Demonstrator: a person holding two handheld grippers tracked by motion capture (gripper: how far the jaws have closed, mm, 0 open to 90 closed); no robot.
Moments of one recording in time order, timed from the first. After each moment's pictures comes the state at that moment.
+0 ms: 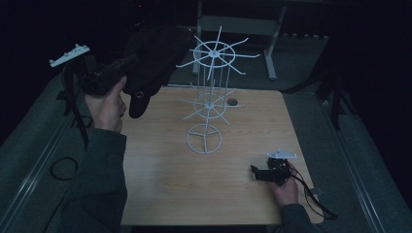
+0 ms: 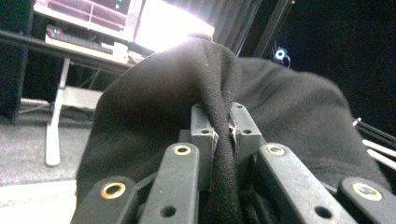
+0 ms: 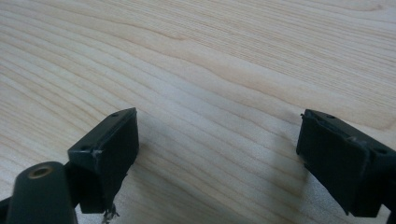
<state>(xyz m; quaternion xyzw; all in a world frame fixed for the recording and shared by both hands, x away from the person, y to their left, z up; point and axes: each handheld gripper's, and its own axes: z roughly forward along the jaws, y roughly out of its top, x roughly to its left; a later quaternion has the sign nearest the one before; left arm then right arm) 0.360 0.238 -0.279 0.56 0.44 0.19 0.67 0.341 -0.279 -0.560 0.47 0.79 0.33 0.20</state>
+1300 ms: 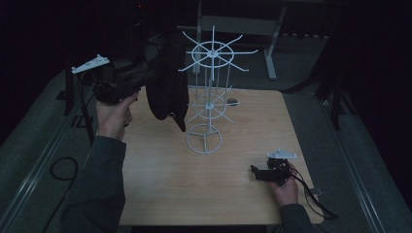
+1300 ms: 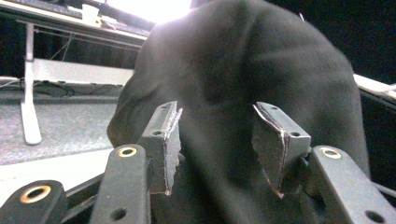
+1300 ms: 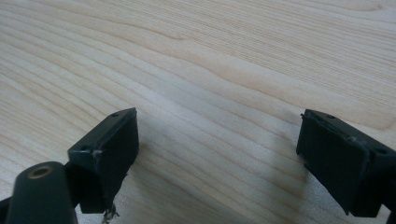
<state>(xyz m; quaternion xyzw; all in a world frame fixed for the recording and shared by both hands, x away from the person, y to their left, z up) 0.366 0.223 -0.298 0.62 0.41 0.16 0.65 0.340 -0.279 -0.559 0.47 0.79 0.33 0.20</state>
